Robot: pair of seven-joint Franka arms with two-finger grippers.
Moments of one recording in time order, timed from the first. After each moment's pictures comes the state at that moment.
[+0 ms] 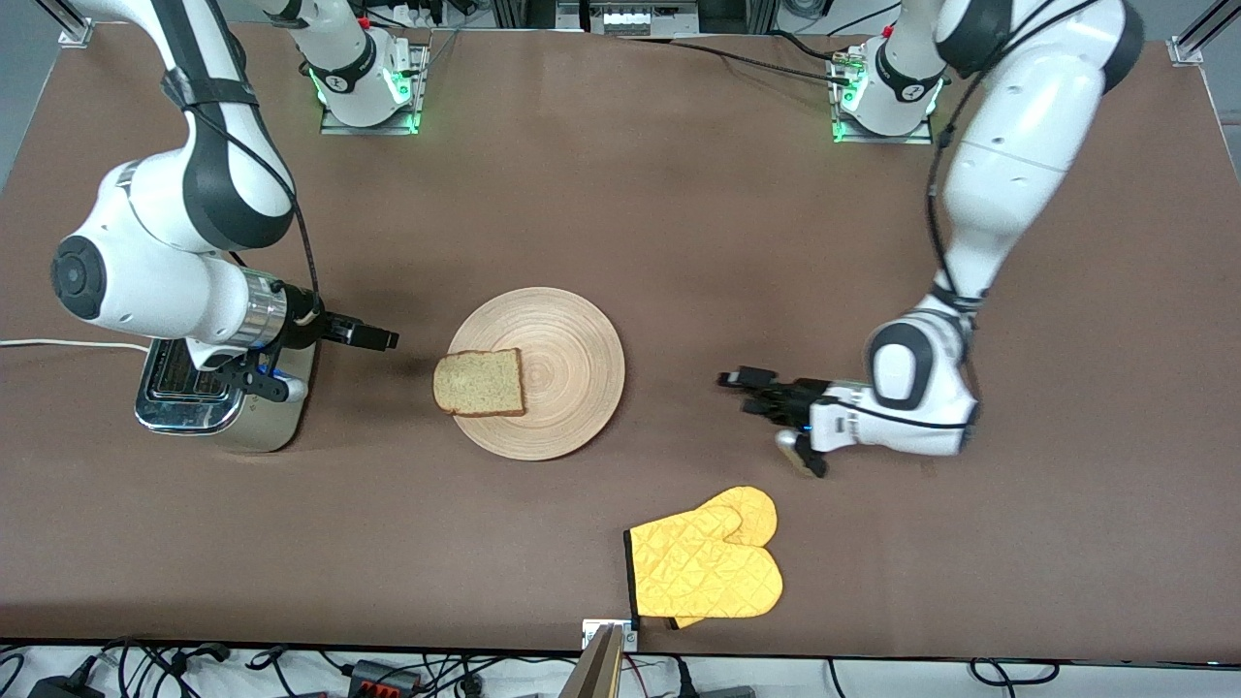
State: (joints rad) left arm -0.02 0.86 -0.19 -1.44 -0.76 1.90 0.72; right arm 0.18 0.31 -0.01 -1.81 0.38 1.99 0.30
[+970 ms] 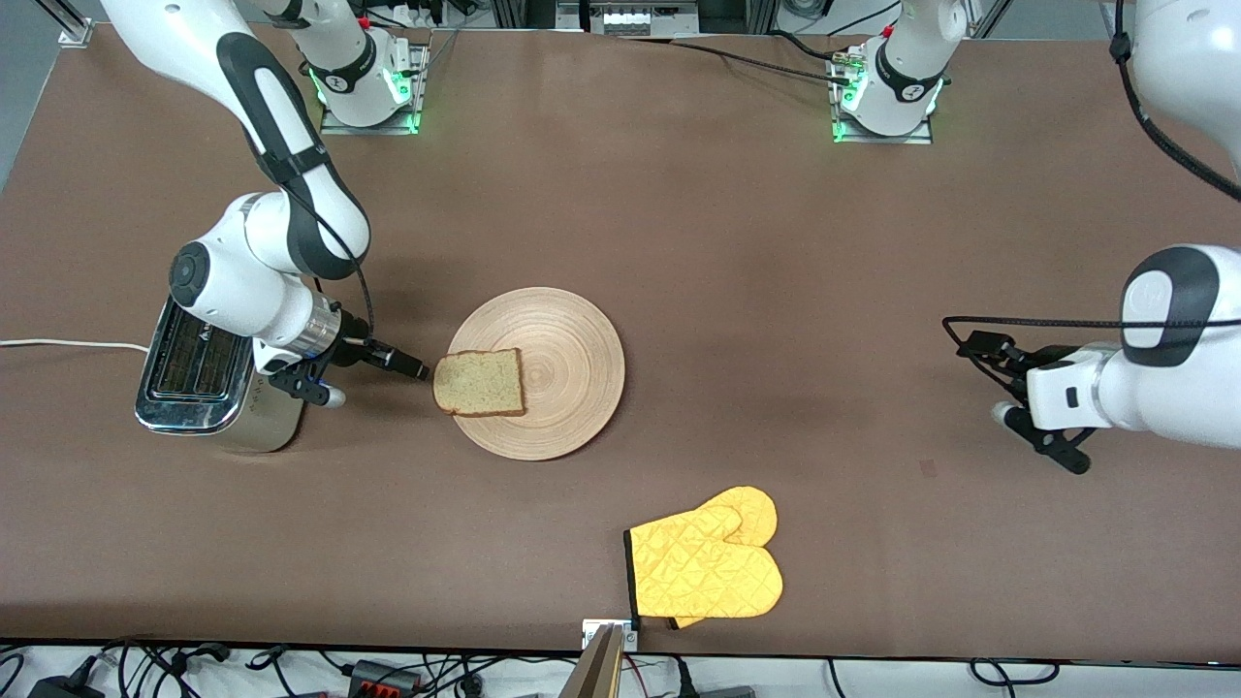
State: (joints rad) left arm 0.16 0.58 -0.19 -1.27 -0.01 1.49 0.48; right arm 0.23 0.41 -0.01 -2.02 0.56 2.48 0.15
